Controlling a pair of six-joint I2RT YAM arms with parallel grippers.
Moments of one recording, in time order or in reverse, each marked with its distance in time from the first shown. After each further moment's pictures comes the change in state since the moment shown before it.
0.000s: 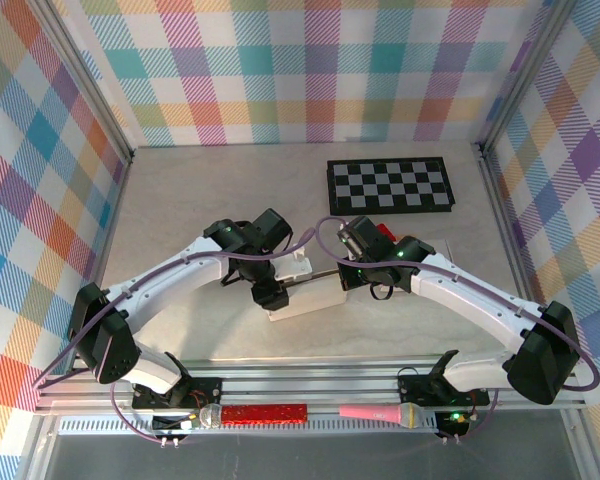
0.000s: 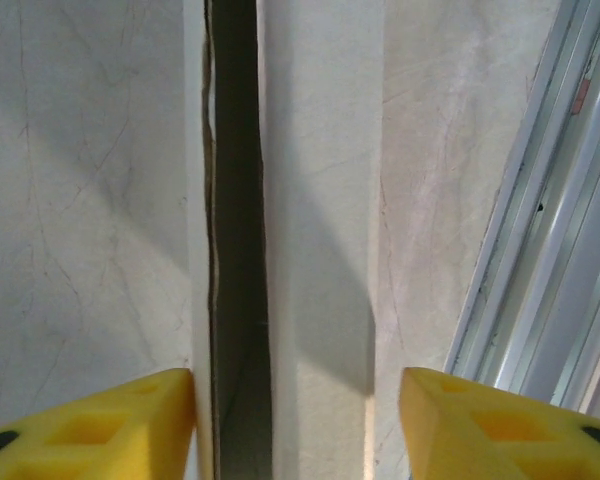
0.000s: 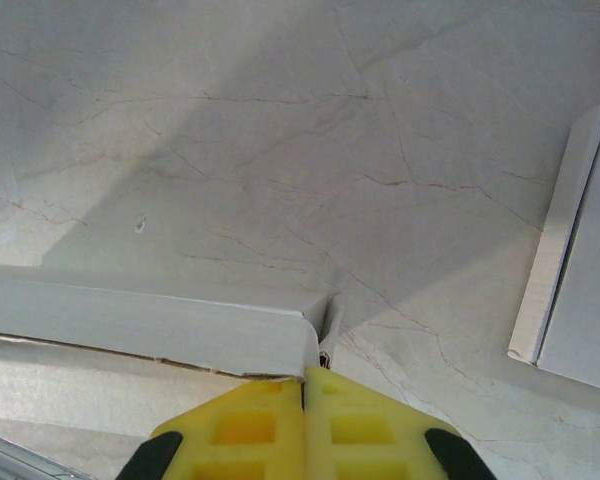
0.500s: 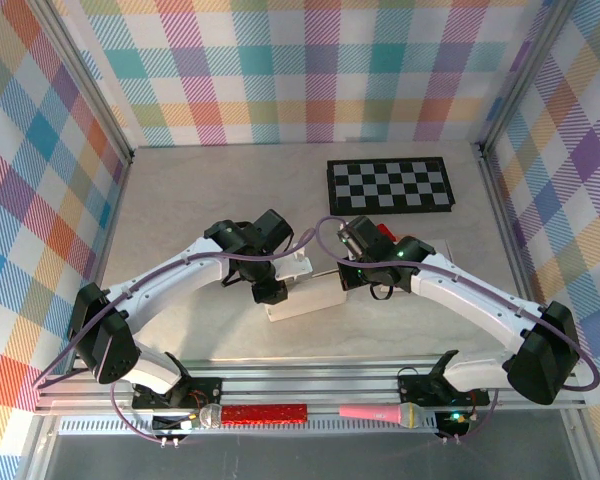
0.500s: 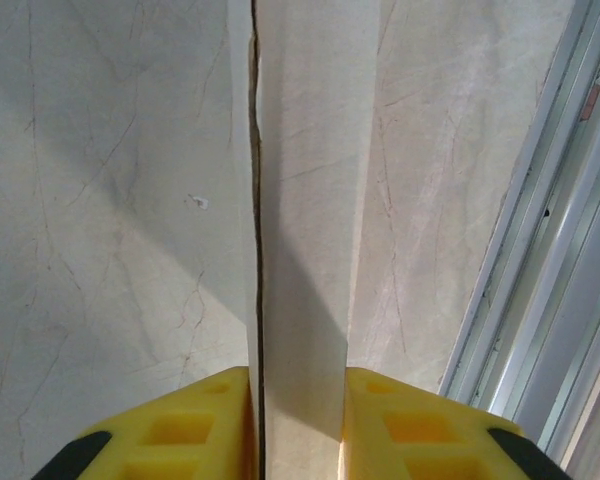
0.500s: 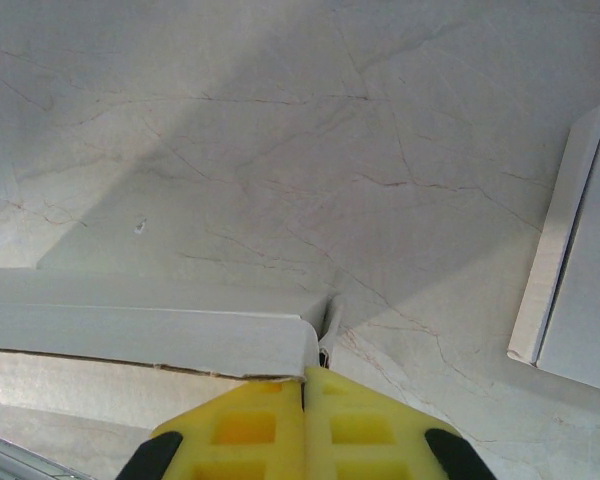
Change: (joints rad) left arm -0.007 0.001 -0.005 0.006 -0.022 -0.027; right arm 0.000 0.000 0.000 0.001 0.000 0.001
